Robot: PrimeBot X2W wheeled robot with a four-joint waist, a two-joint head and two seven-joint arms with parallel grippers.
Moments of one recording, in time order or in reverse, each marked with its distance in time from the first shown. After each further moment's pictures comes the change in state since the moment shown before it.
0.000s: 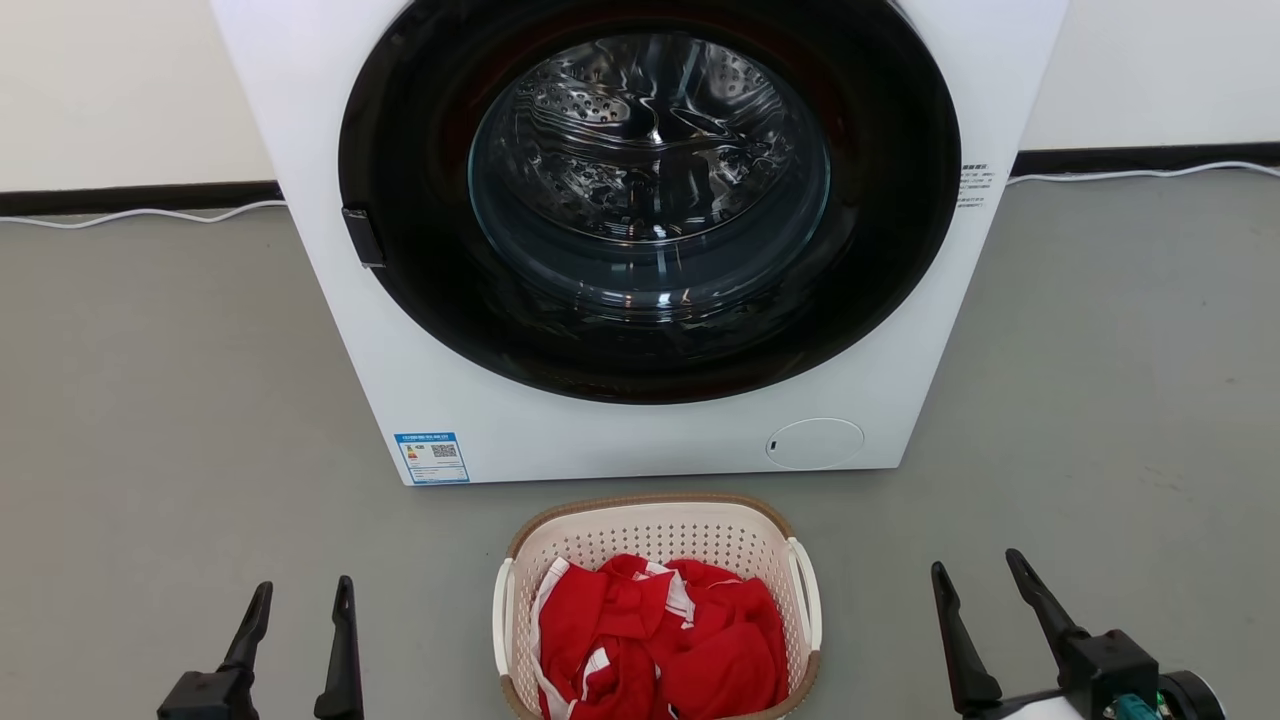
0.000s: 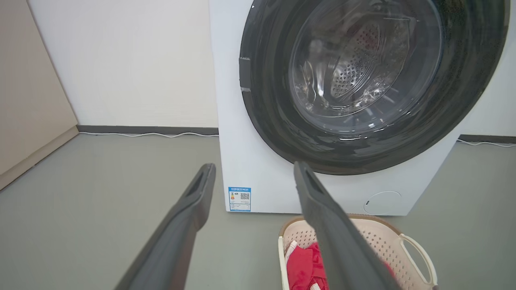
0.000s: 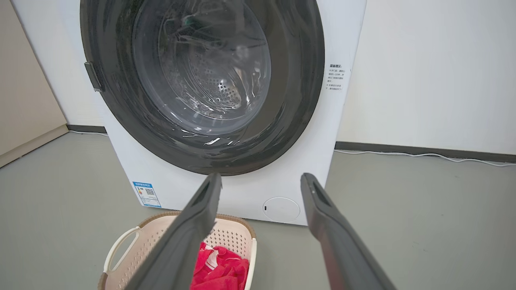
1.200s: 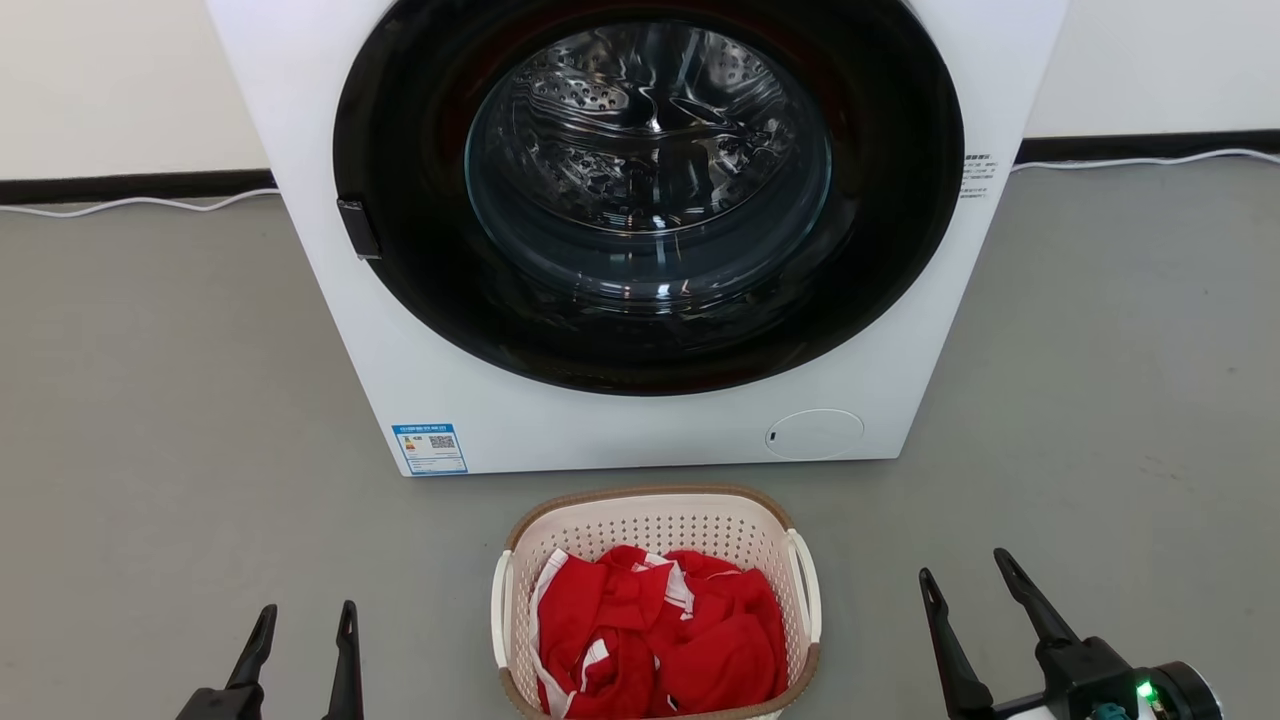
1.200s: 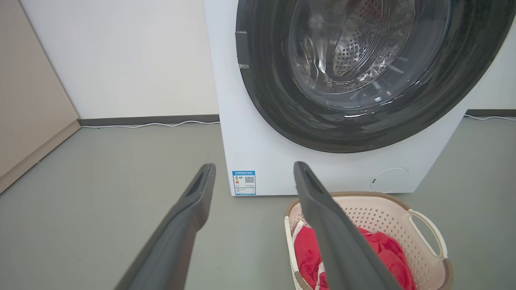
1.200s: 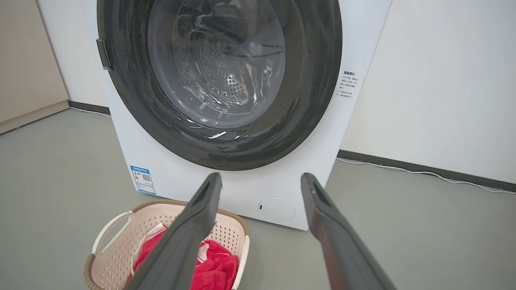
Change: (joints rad) left arm 0.003 -0.003 0.012 0.063 0.060 -0.009 -0.023; right arm 0.000 -0.004 0.008 0.004 -0.109 0.003 -0.024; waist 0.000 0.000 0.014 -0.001
